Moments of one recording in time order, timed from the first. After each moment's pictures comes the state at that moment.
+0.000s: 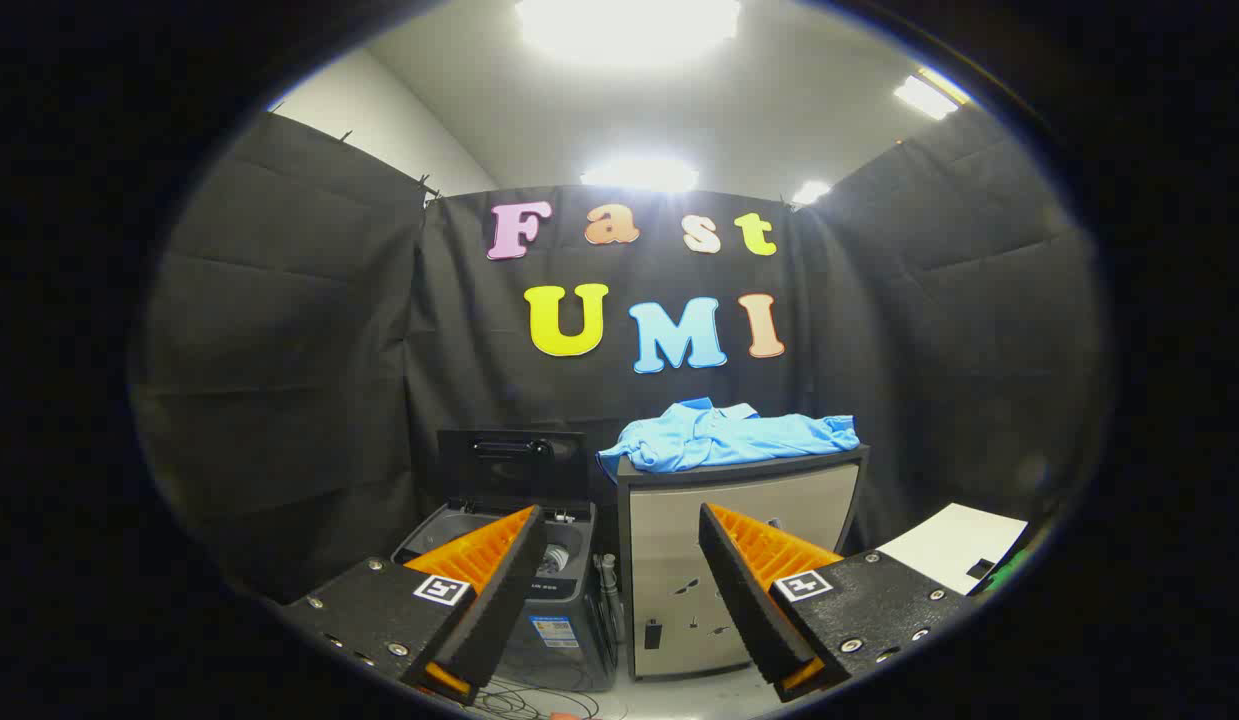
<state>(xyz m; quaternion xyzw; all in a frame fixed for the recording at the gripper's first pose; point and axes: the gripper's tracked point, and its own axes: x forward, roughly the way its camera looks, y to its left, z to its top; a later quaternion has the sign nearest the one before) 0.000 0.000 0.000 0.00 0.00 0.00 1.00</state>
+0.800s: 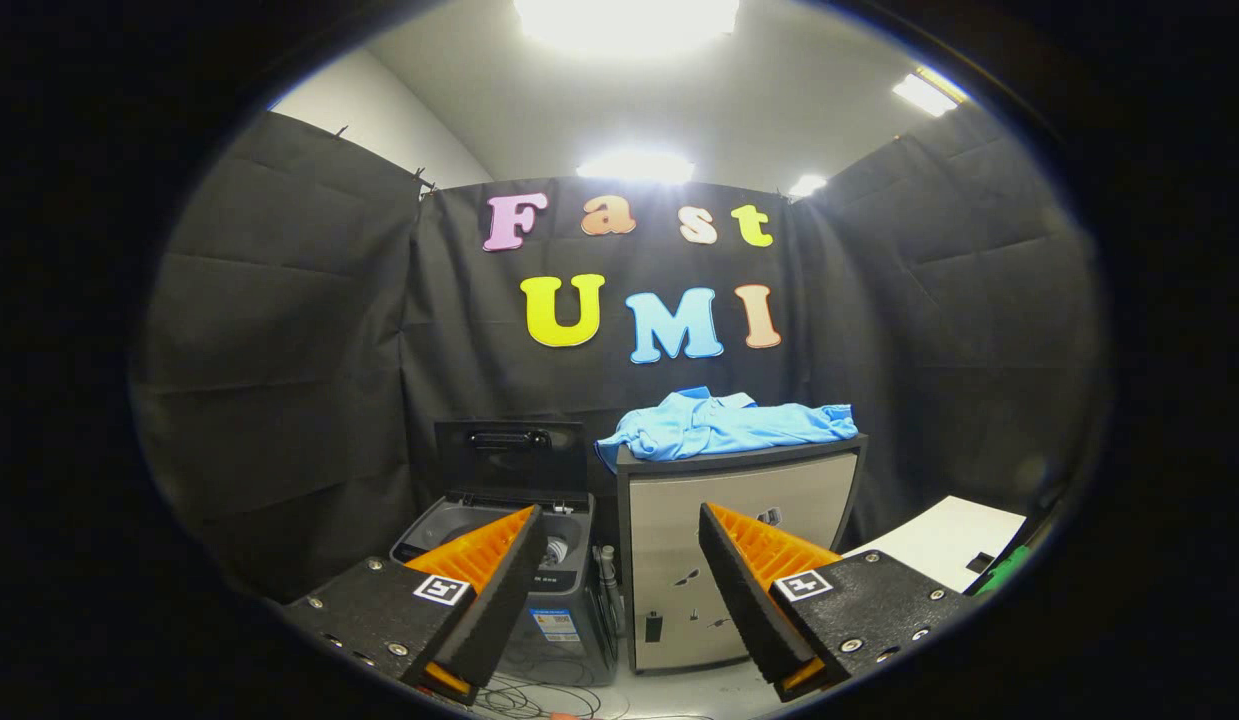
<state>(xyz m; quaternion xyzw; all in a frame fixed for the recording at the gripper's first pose) -0.002 0.004 -0.006 0.00 0.01 -0.01 1.00</state>
